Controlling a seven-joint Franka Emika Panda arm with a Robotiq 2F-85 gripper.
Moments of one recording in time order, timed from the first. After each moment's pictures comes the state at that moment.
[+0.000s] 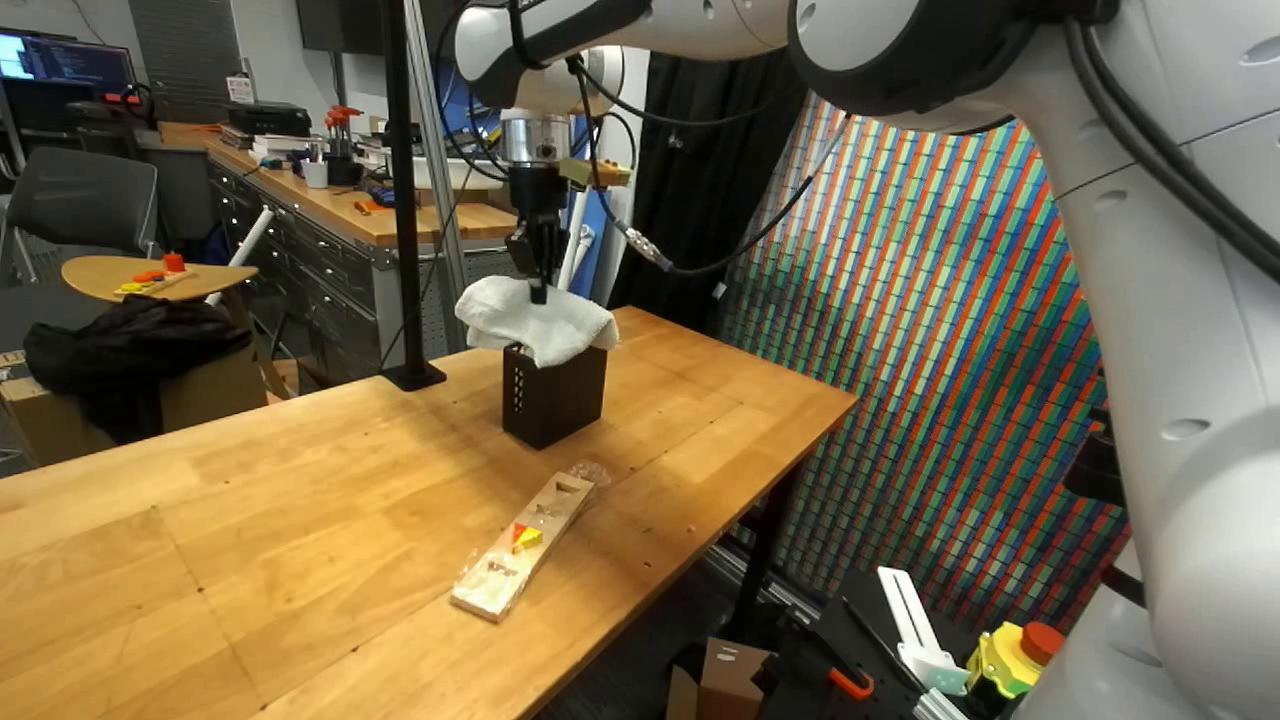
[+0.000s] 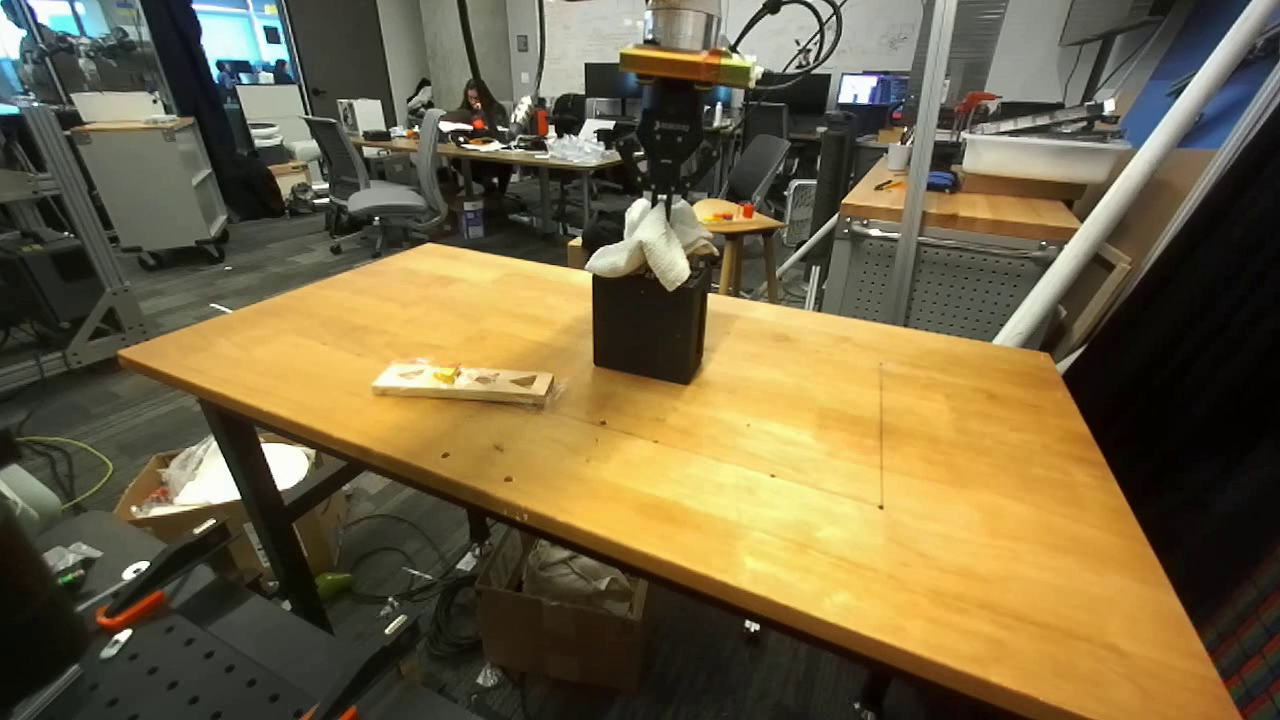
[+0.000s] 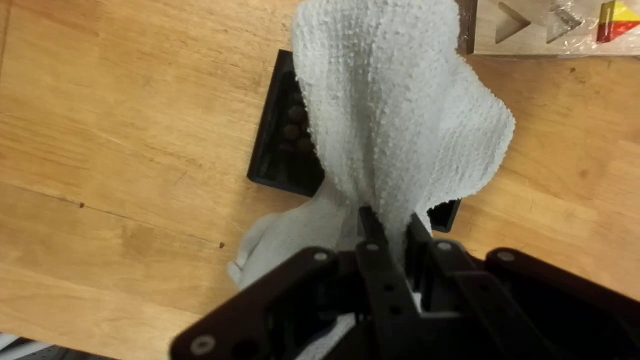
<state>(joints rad) -0.15 0.62 0.00 -1.23 -0.02 1.72 -0.51</state>
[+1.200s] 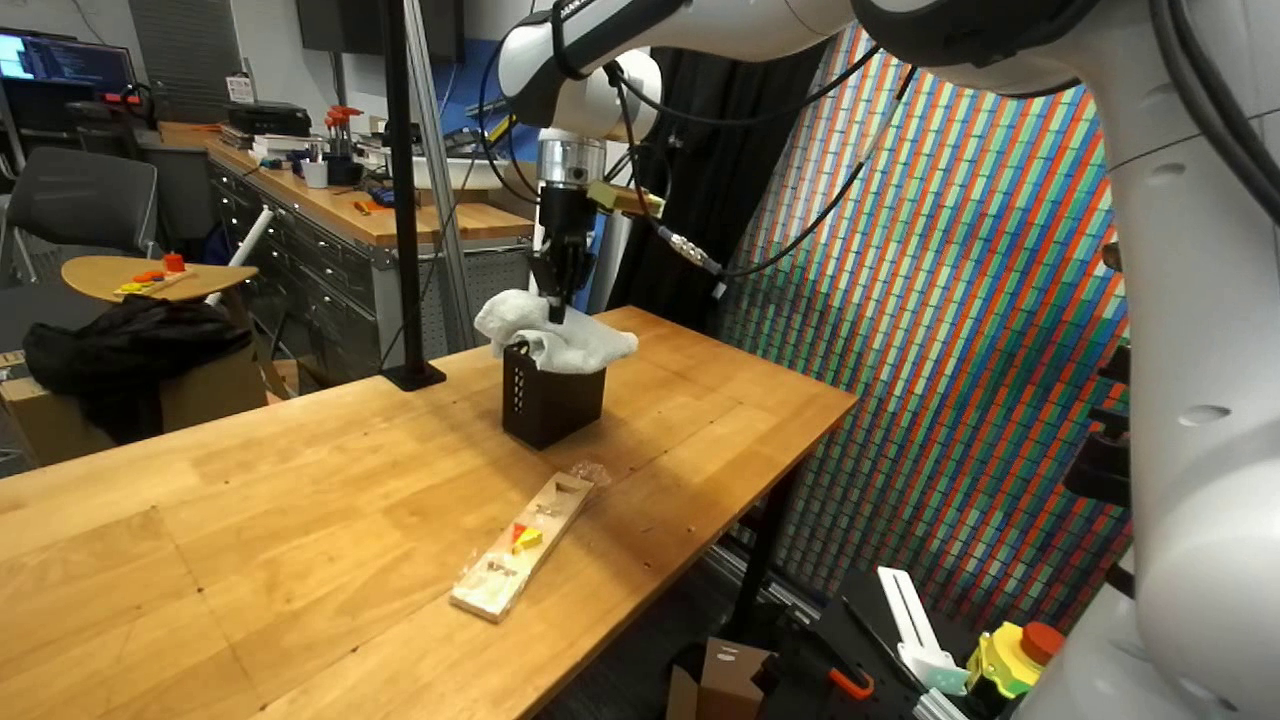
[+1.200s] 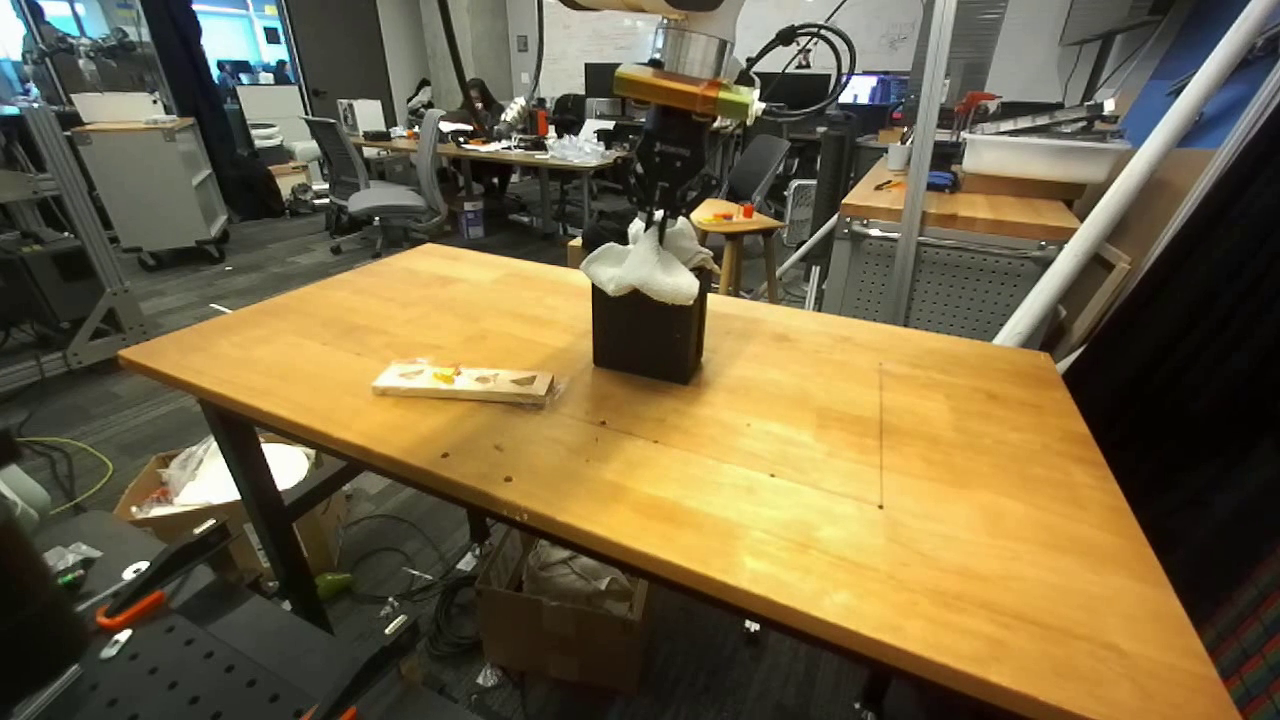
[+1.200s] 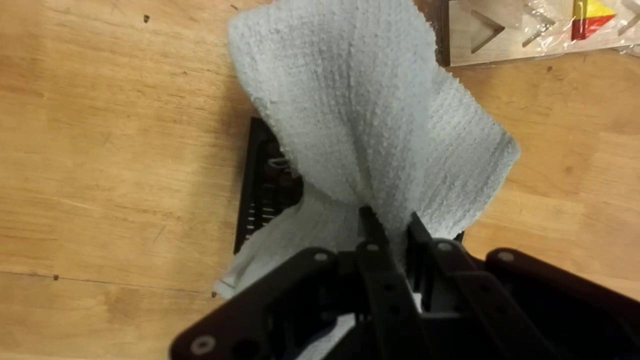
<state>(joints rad) -0.20 0.51 0.00 -1.47 0.08 1.84 -0.49</state>
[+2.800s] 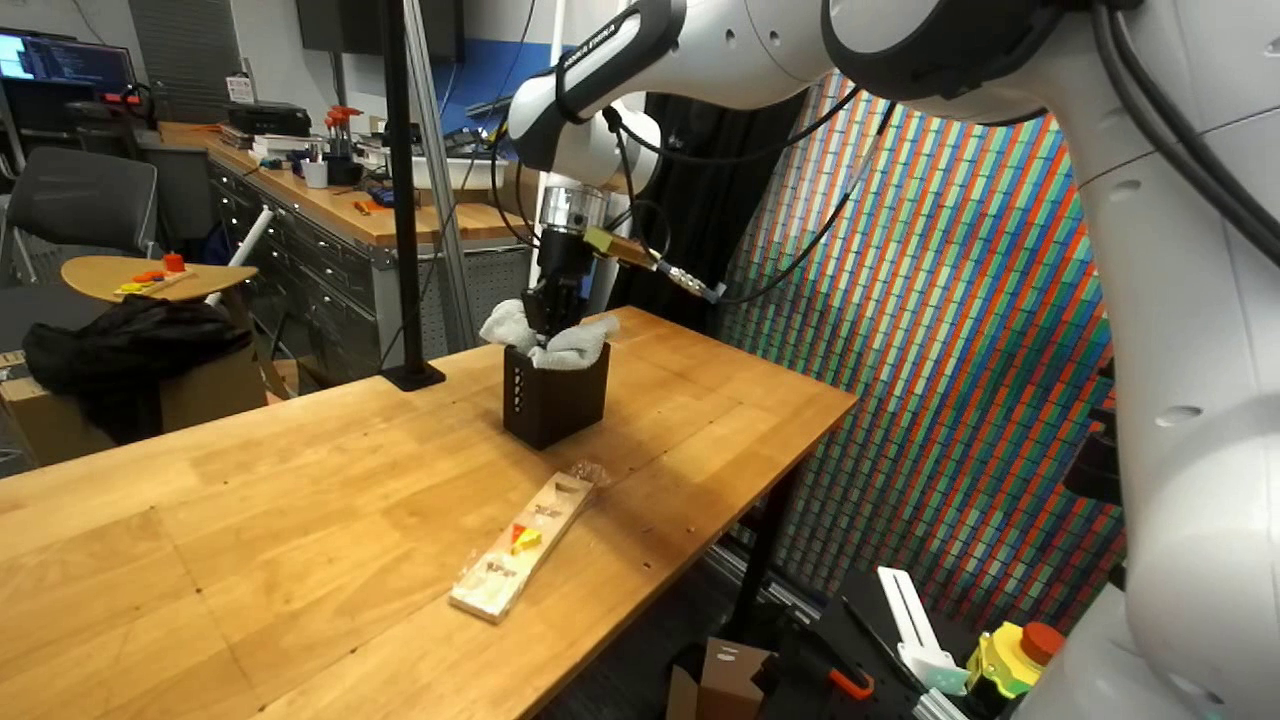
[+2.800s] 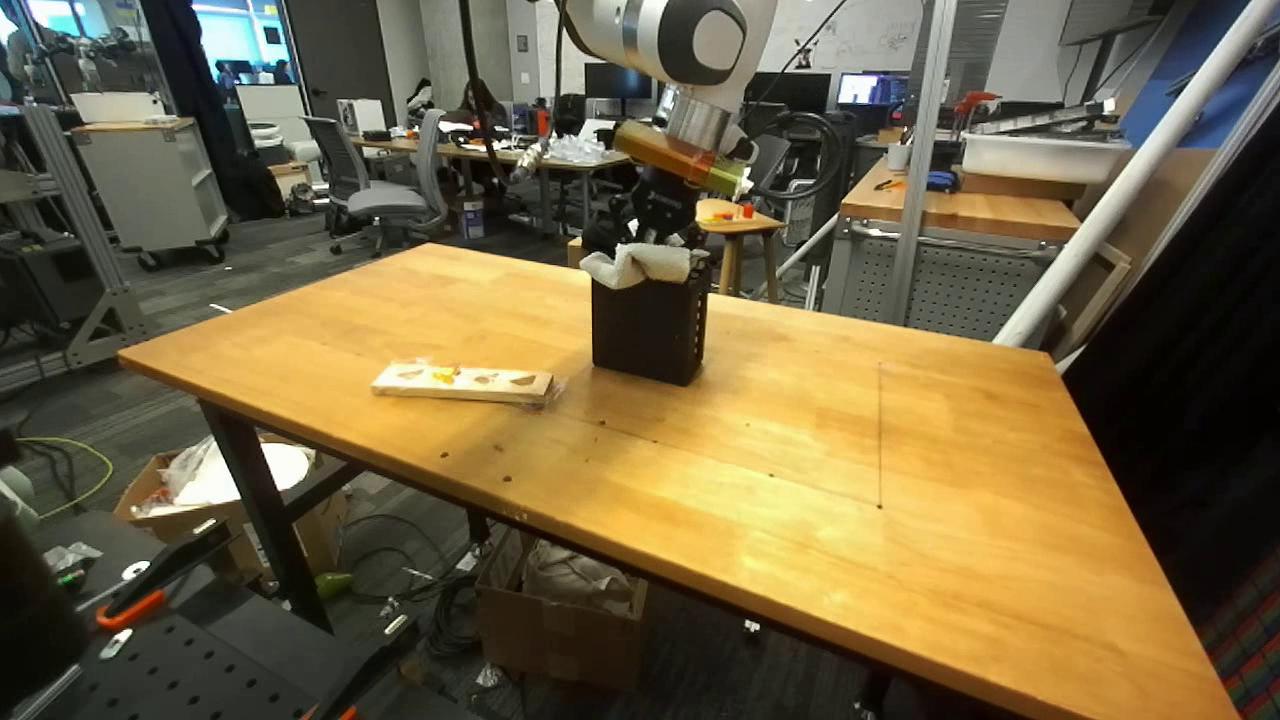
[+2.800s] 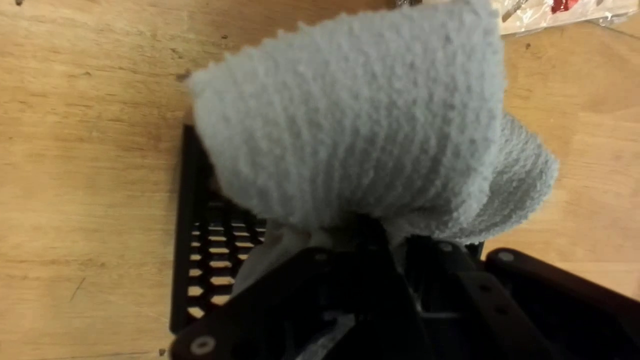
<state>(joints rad) -0.24 0.58 0.02 -1.50 0.22 1.89 -0.52</state>
